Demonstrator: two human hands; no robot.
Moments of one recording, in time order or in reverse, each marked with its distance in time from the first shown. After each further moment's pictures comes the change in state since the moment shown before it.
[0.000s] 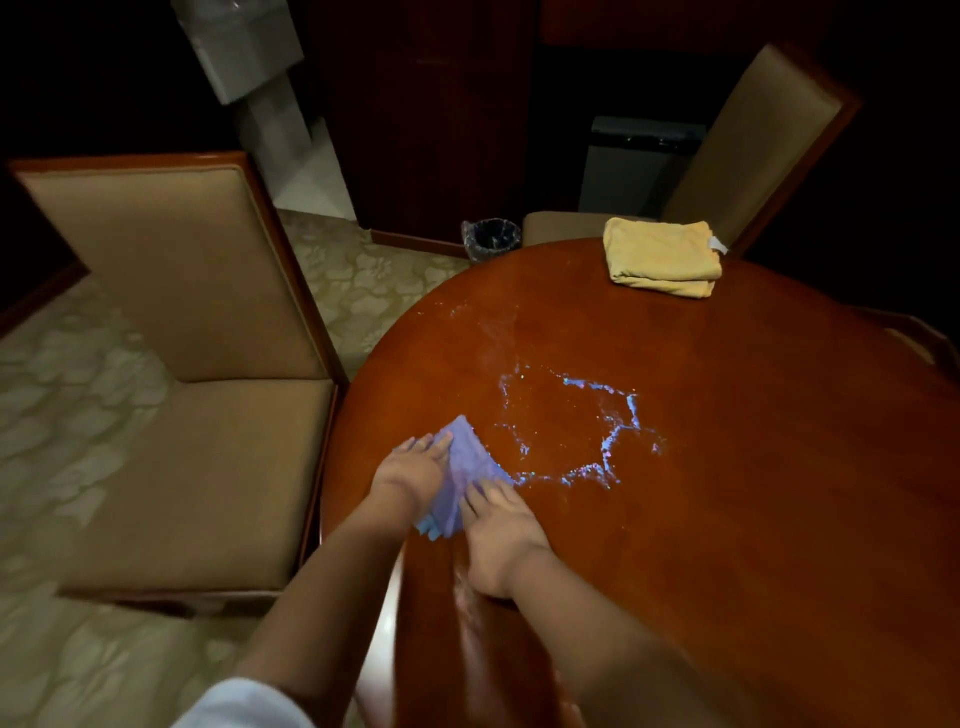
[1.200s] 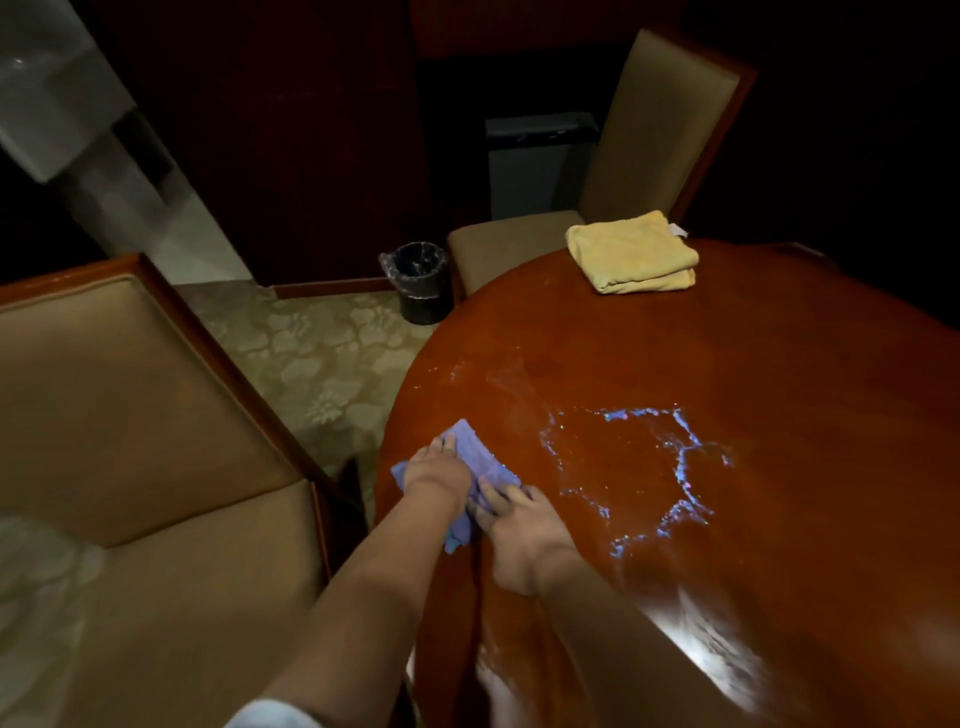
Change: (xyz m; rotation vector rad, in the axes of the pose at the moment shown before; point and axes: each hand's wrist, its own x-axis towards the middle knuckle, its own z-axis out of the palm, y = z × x) left_hand 0.107 -0.096 -0.054 0.128 -0.047 0.145; right_hand 0.130 -0.011 -0.058 0.192 0.082 0.297
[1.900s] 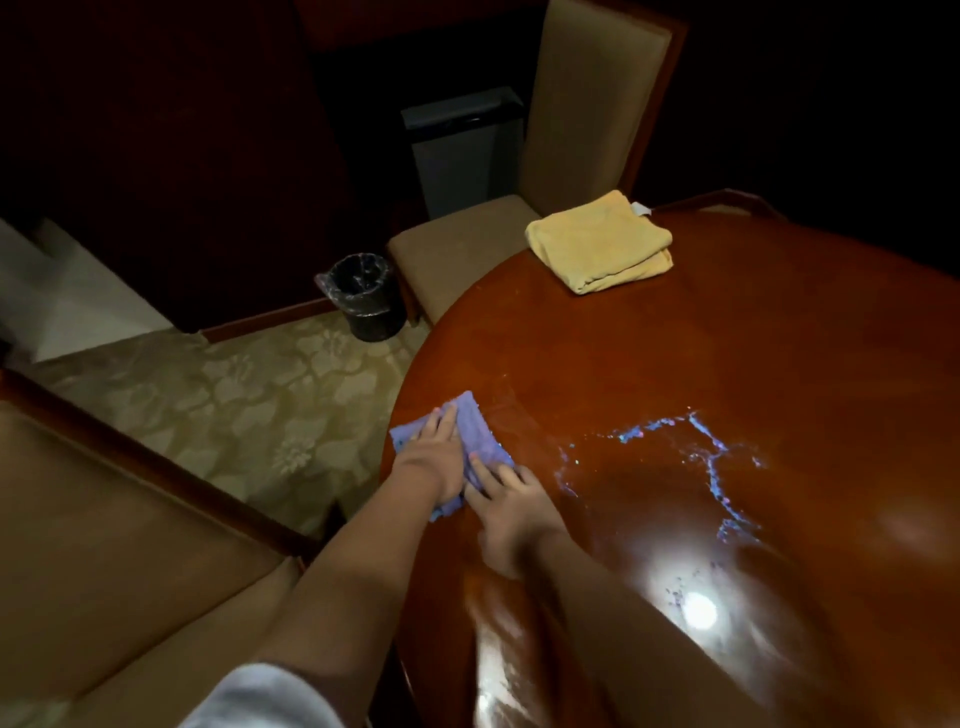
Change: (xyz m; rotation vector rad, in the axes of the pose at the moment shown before) left_hand 0.107 -0.051 -0.044 0.120 0.066 0.220; right_hand 0.088 0.017 -0.035 0.222 0.158 0.211
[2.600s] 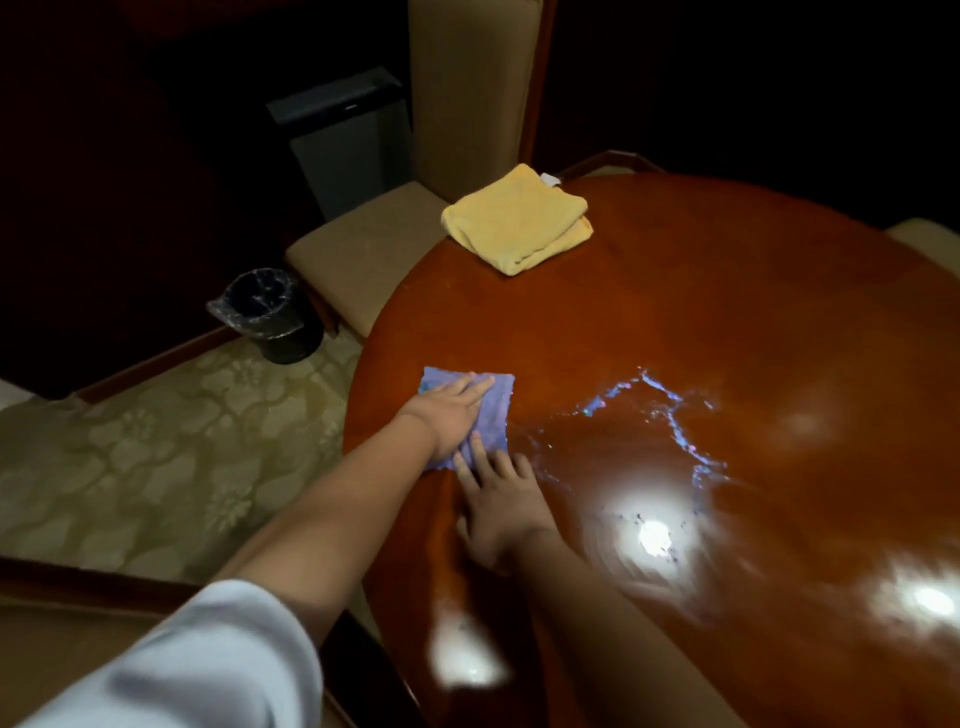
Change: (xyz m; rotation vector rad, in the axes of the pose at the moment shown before) left_hand 0.047 0.012 -0.057 0.284 0.161 0.491; right_hand 0.010 -0.005 0.002 0.089 -0.029 0.288
